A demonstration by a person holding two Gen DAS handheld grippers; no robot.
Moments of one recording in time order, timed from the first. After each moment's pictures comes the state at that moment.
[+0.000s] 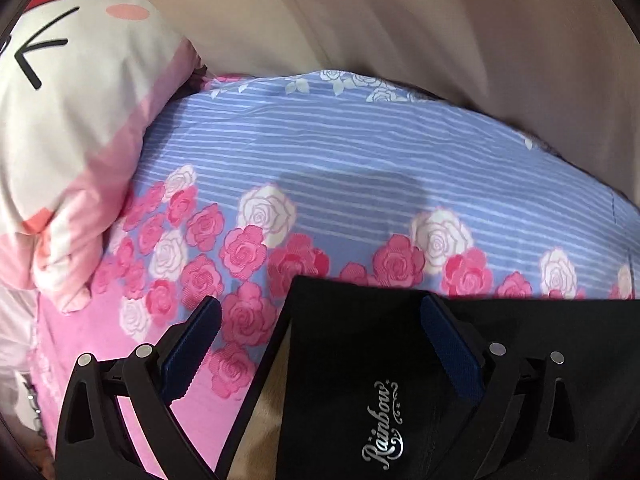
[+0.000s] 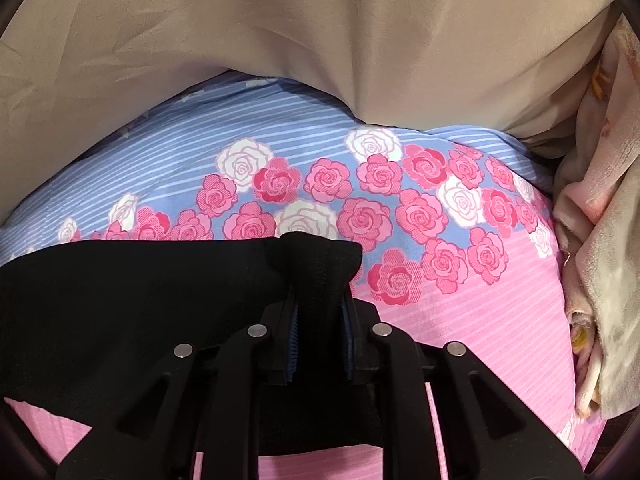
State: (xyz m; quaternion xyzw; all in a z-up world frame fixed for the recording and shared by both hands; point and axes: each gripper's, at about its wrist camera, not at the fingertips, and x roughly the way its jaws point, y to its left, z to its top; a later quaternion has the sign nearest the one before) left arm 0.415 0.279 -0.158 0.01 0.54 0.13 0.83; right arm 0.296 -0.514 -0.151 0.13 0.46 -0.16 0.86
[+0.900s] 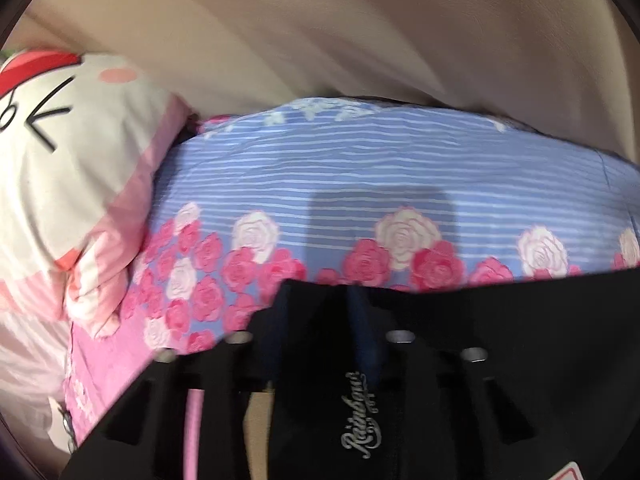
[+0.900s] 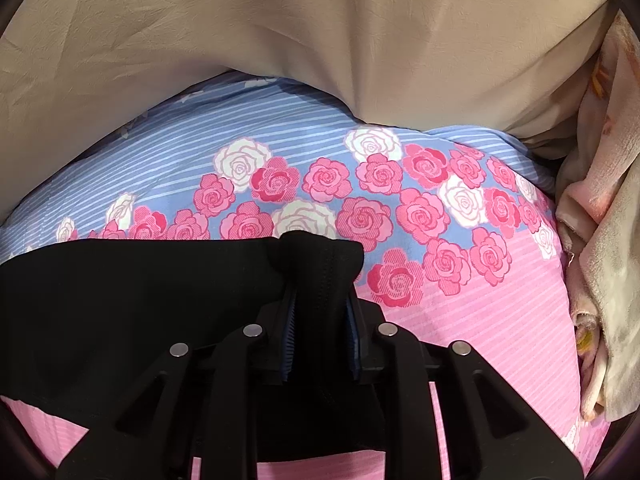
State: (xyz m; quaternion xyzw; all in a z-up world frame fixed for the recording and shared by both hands) left arm 0.407 0.246 -0.145 0.09 0.51 0.15 0.84; right arm 0.291 -0.528 -0.156 0.13 0.45 -0.16 0.87
